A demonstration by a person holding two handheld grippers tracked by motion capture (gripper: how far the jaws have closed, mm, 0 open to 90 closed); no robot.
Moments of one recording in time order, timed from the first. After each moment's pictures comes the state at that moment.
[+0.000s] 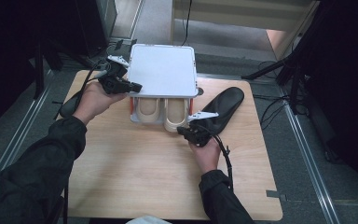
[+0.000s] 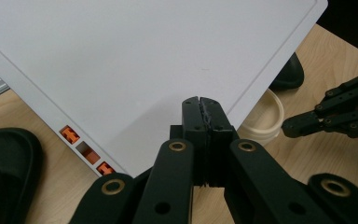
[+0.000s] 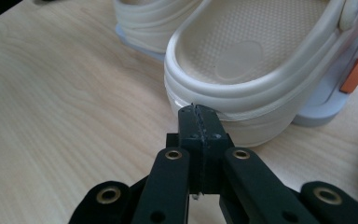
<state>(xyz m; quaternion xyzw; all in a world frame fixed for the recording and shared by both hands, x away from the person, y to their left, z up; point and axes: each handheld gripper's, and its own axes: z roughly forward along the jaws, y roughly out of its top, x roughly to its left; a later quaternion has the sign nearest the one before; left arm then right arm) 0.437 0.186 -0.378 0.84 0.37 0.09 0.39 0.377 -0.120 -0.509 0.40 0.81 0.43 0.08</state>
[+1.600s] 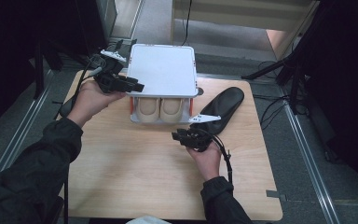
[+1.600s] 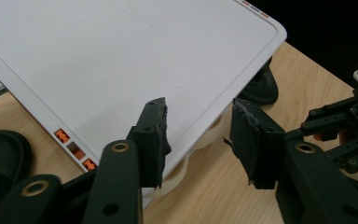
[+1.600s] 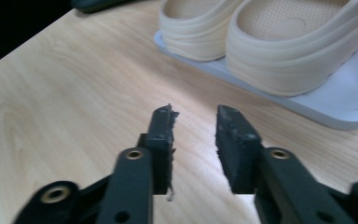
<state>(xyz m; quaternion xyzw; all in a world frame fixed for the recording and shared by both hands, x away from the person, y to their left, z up) 0.418 0.190 -0.352 0.82 0.38 0.08 0.42 0.349 -0.123 -0.492 0.38 0.80 0.46 0.05</state>
